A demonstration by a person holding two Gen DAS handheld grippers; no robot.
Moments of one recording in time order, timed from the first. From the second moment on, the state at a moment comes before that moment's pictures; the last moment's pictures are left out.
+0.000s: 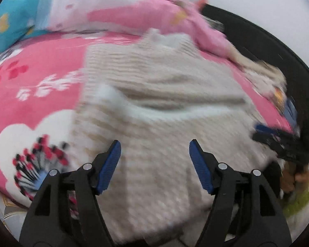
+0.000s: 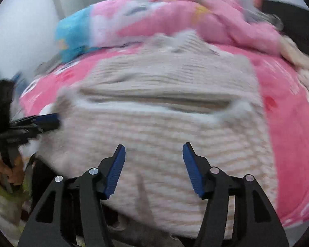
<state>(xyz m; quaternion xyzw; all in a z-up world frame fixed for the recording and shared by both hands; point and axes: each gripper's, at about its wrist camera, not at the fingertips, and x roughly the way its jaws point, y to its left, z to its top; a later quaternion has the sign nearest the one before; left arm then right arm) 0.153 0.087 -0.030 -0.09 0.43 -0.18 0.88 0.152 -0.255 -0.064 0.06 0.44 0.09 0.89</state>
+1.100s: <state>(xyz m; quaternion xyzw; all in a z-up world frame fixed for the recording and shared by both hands) 0.154 0.114 0.015 -0.14 0.38 -0.13 0.91 0.149 -0.308 -0.043 0.17 0.42 0.07 0.89</state>
